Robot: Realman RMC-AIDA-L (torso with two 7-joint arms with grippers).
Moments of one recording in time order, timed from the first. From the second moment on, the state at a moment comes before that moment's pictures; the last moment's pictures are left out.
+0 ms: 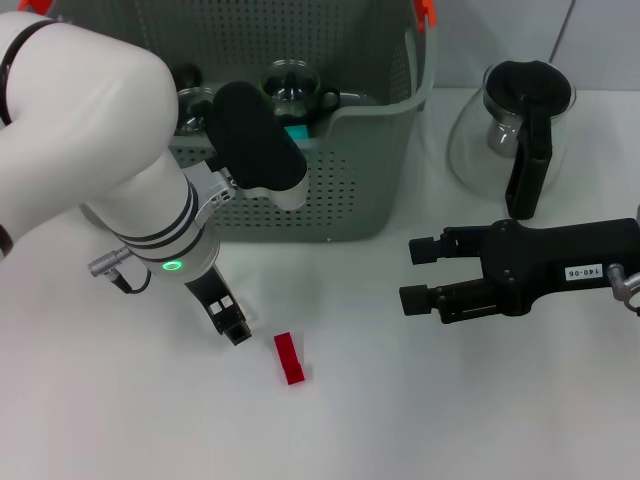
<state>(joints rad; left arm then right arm) -0.67 -2.18 -1.54 -1.17 -0.27 1.39 -2.55 0.60 2.07 -0.88 -0.77 -1.96 -1.72 1.73</state>
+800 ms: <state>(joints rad) -0.68 -2.18 -1.49 -1.17 -0.27 1.39 -2.60 0.59 2.07 -0.89 -0.77 -1.96 -1.72 1.72</state>
